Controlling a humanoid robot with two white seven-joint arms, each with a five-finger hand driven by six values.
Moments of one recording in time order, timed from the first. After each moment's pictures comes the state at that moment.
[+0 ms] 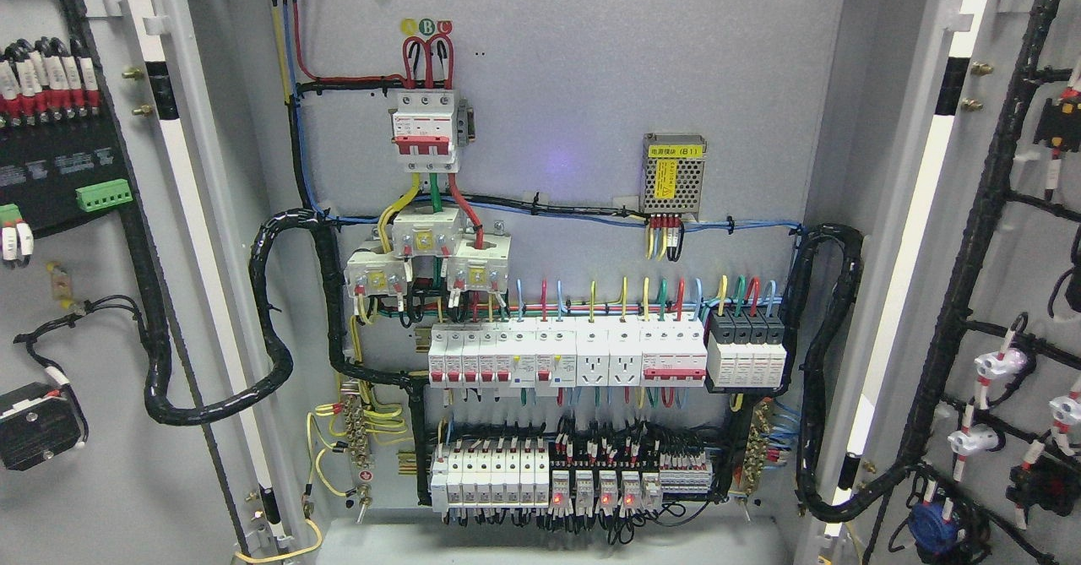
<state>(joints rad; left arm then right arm) 0.28 0.56 0.42 -1.74 0.80 -0.38 -0.18 0.37 -0.45 -0.45 -1.83 -0.95 -0.48 0.69</state>
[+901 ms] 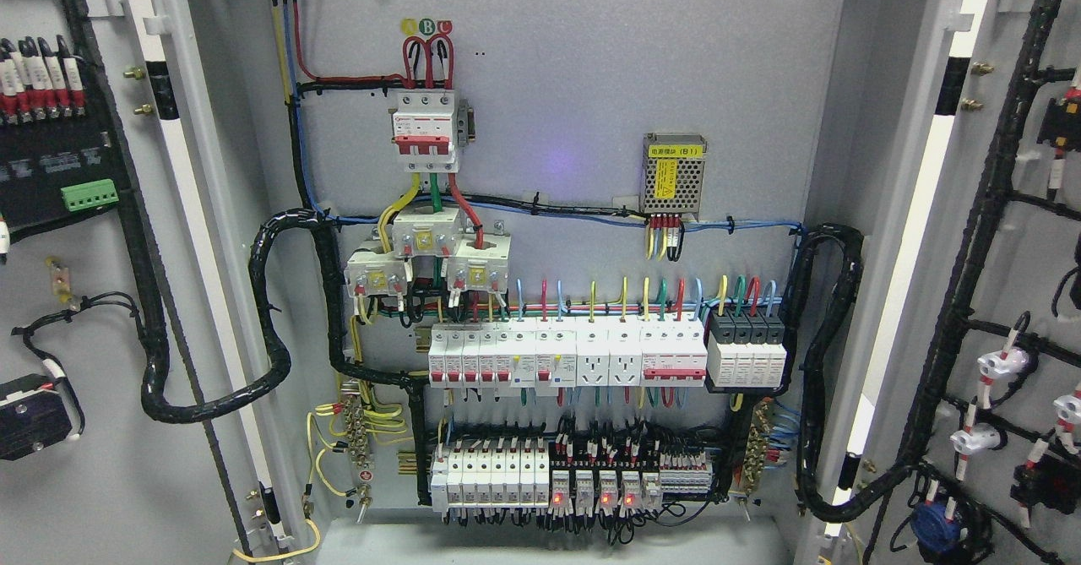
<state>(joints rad) 0.25 0.60 0.44 -1.65 0.85 -0.38 -0.18 0.39 -0.45 -0.47 -1.82 -0.96 -0.48 0.69</state>
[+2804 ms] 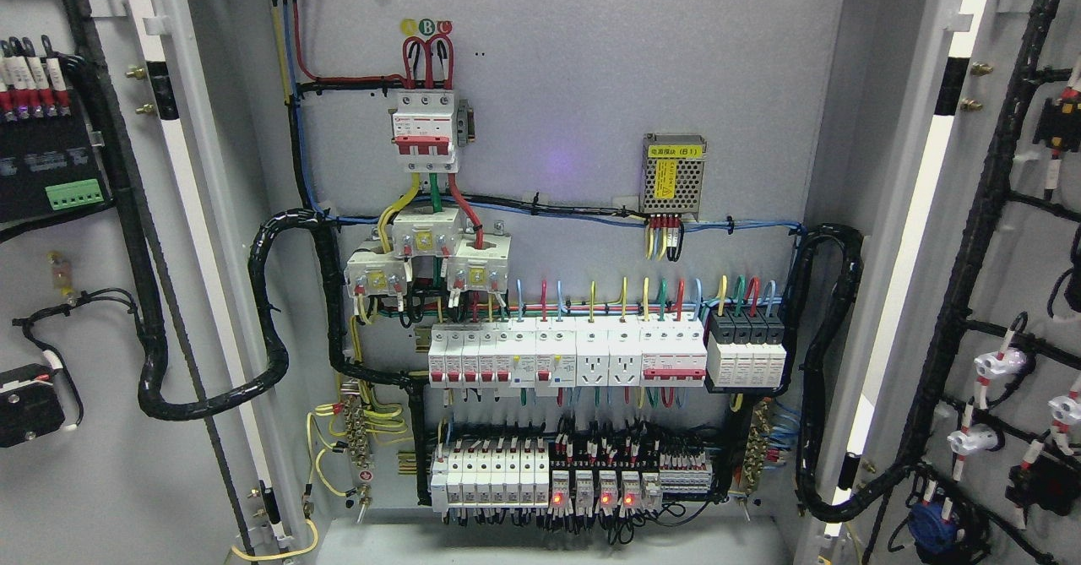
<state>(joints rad) 0.20 0.64 0.43 -1.55 0.87 -0.38 -0.18 0.45 -0.46 -0.46 -1.93 -0.98 -0.48 0.69</state>
